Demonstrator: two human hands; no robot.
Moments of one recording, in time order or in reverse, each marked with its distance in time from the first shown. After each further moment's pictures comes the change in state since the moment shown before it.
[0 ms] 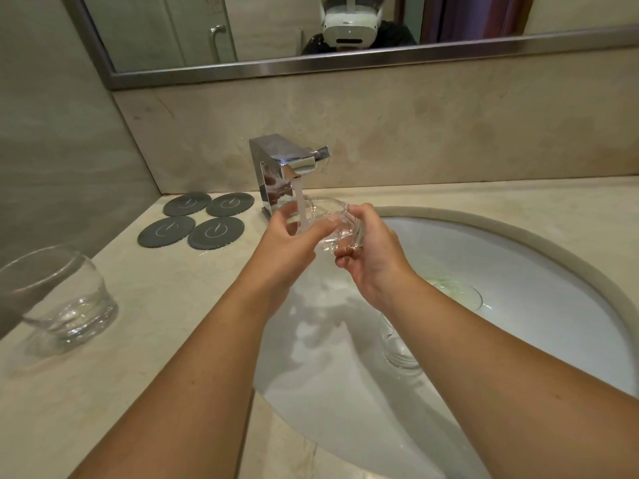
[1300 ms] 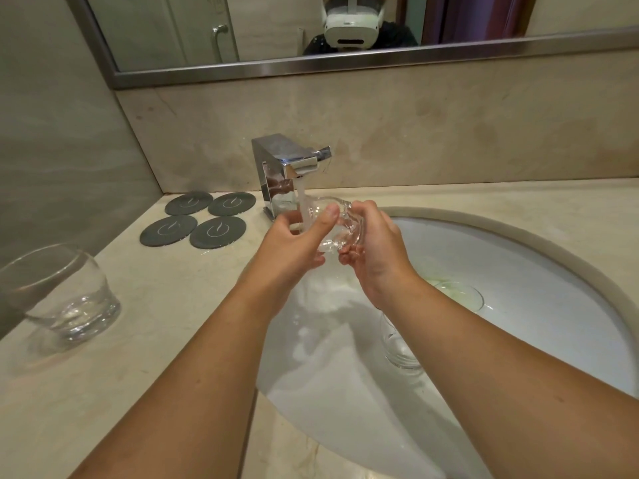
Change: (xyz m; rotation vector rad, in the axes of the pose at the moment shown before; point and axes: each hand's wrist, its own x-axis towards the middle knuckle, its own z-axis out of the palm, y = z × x) left_hand -0.002 0.001 0.002 -0.019 0.023 -0.017; right_hand -0.002 -0.001 0.000 -0.059 0.005 -0.124
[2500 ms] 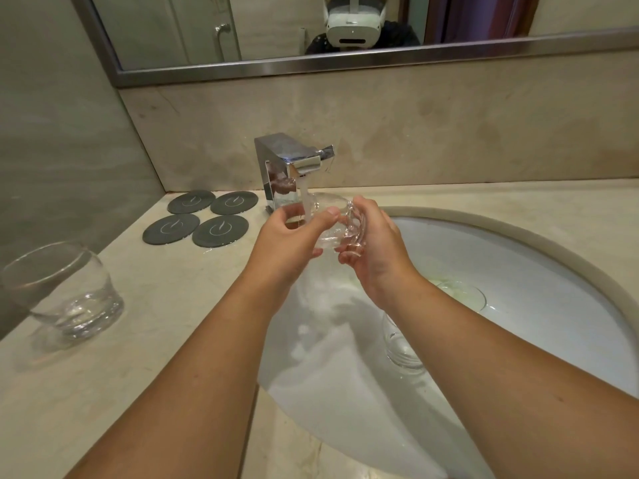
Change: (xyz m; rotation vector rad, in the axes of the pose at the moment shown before) left_hand 0.006 0.000 -0.003 -0.042 0.069 0.020; right_hand 0.002 0.002 0.001 0.010 -0.035 0.036
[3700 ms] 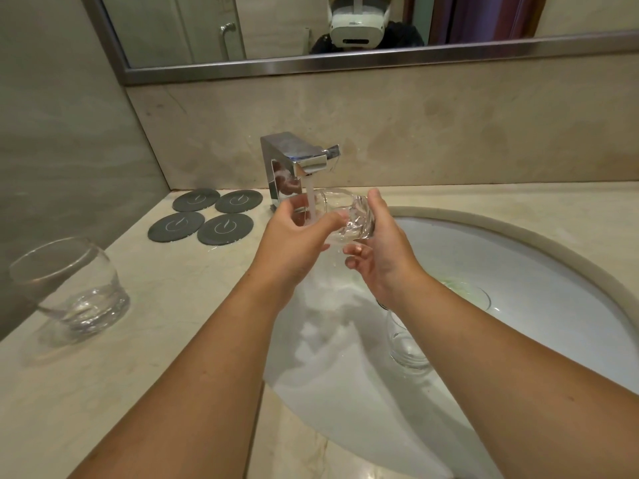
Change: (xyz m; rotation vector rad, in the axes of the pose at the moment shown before) left_hand -0.003 0.002 0.000 0.037 -0.026 0.084; right_hand -0.003 -0.003 -0.001 -0.007 0.002 0.065
